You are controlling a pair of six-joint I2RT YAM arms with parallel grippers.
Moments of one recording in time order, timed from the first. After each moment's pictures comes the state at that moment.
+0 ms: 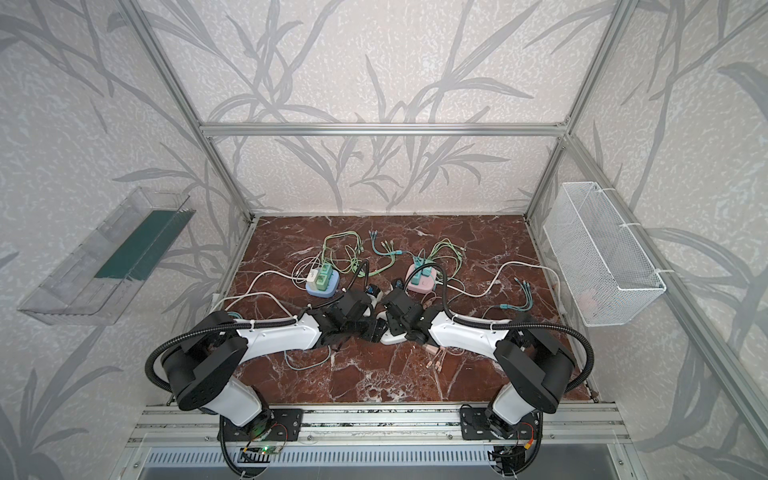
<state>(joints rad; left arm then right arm) -0.81 1.60 0.75 -0.04 0.01 -0.37 0.87 1.56 0.83 -0.22 0.28 0.48</state>
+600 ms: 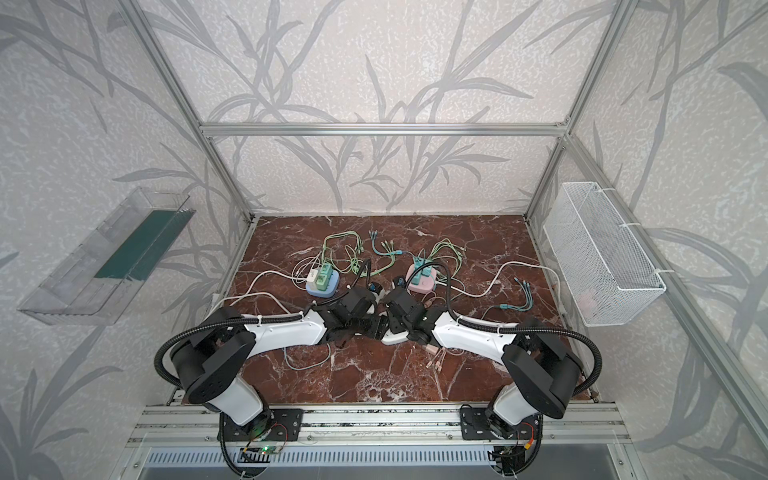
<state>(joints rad) -0.81 1.65 0.81 -0.06 0.02 -0.41 0.87 1.52 0.83 -0.21 0.29 0.50</state>
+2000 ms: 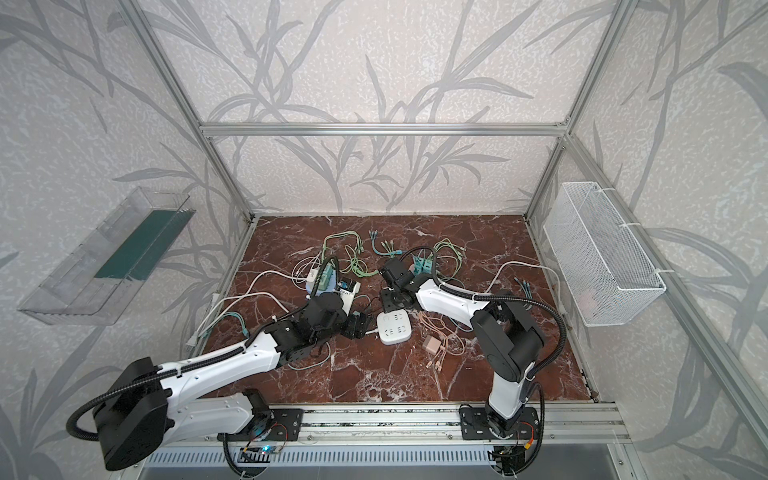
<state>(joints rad) -0.79 1.17 0.62 -0.09 -0.15 -0.35 0.71 1.80 1.20 -0.45 0.03 0.40</state>
